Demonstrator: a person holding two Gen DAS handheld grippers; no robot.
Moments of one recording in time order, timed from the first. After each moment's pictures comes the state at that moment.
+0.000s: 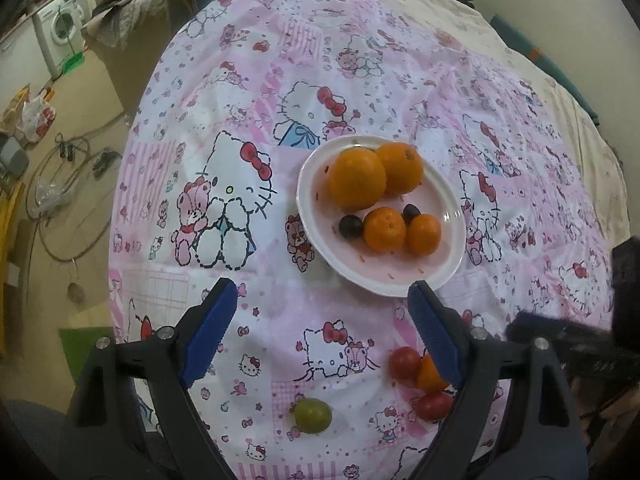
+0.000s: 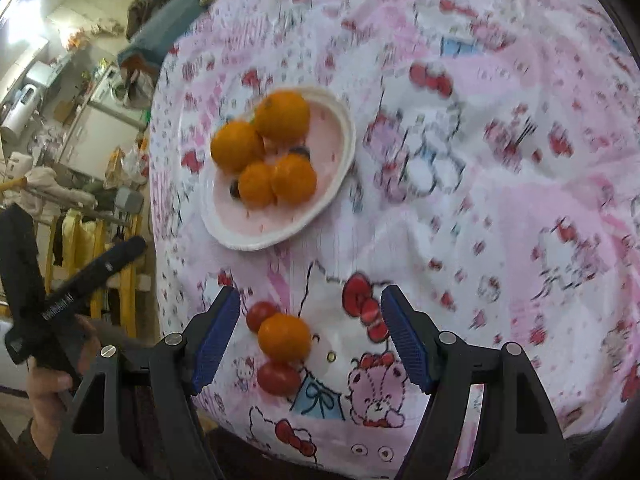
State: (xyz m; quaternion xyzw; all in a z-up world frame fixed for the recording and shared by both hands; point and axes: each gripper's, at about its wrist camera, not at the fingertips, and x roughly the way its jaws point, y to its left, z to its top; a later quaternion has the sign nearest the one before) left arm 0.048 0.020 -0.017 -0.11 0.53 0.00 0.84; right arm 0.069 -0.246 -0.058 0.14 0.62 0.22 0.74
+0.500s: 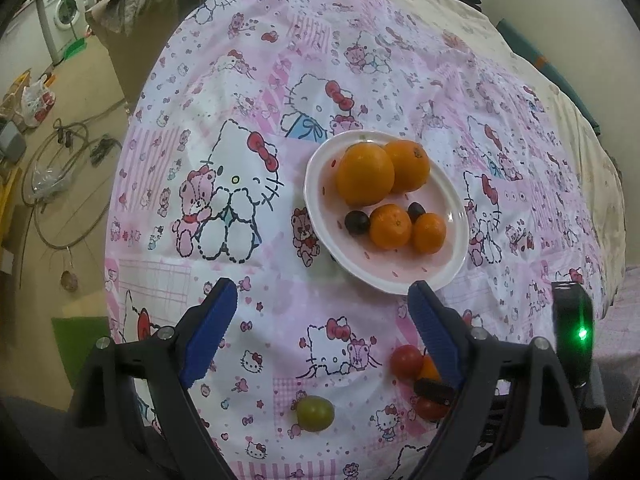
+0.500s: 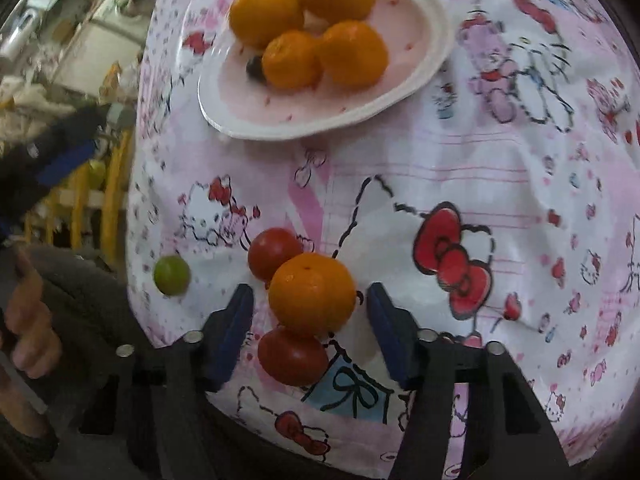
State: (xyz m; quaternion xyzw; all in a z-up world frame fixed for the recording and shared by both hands) left arm 0.048 0.029 -0.023 -0.13 0.54 0.00 0.83; right arm 0.049 -0.173 -0.106 0.04 0.69 0.26 0.67
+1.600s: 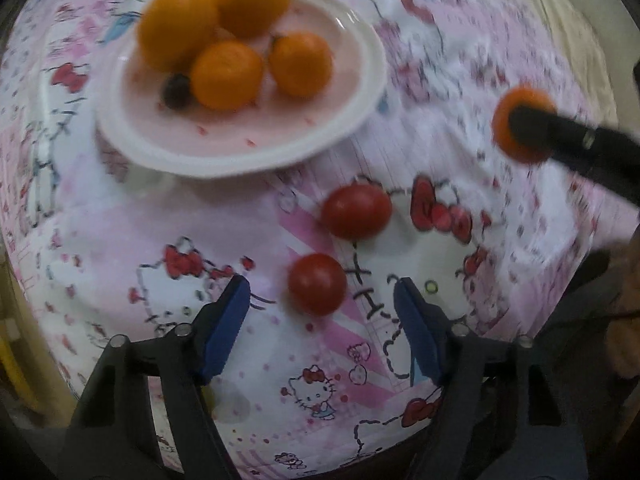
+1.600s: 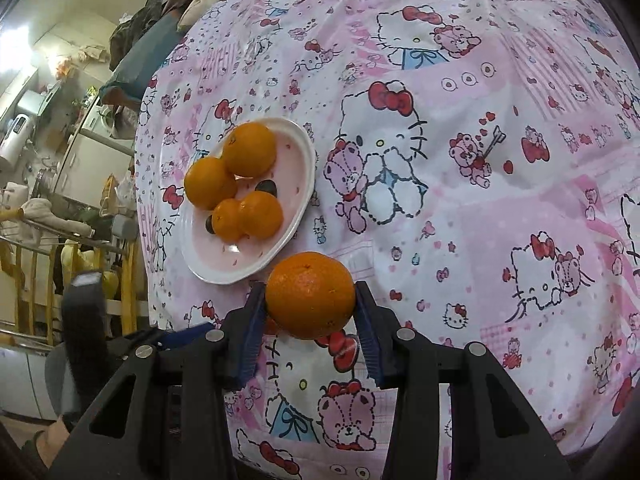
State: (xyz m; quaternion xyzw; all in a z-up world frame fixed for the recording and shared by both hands) left arm 0.050 -0.094 -0.106 -0.01 0.68 -0.13 0.72; right arm 0.088 -0.283 -0.056 0.19 0.59 0.19 0.76
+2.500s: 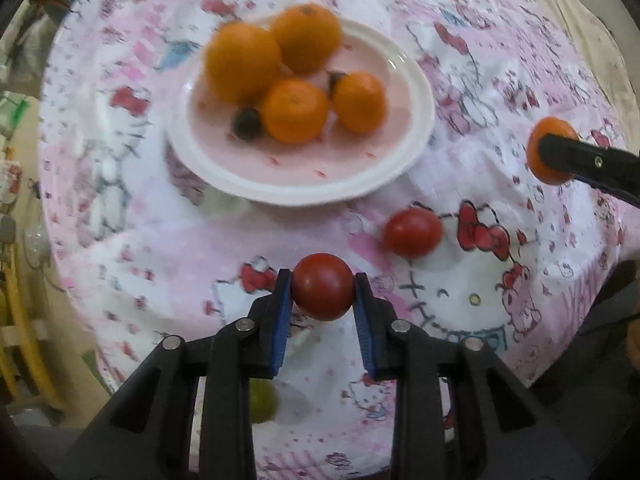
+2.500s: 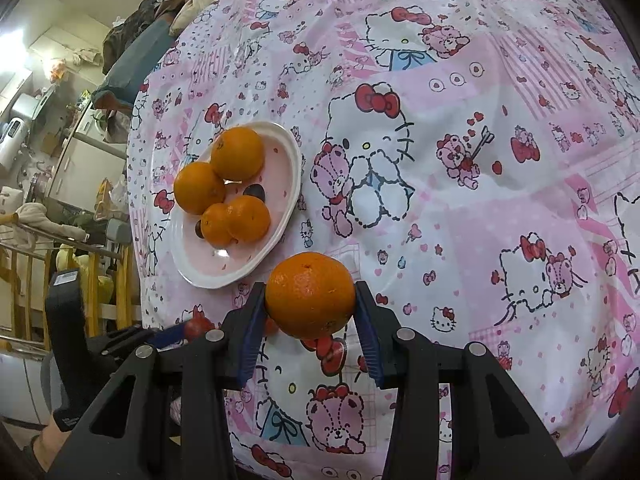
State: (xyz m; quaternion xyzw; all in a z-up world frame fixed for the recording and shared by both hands) left arm 0.054 -0.067 -0.077 0.02 0.64 -0.07 0.77; right arm 0.088 -0.291 -0.057 0.19 0.59 0.17 0.77
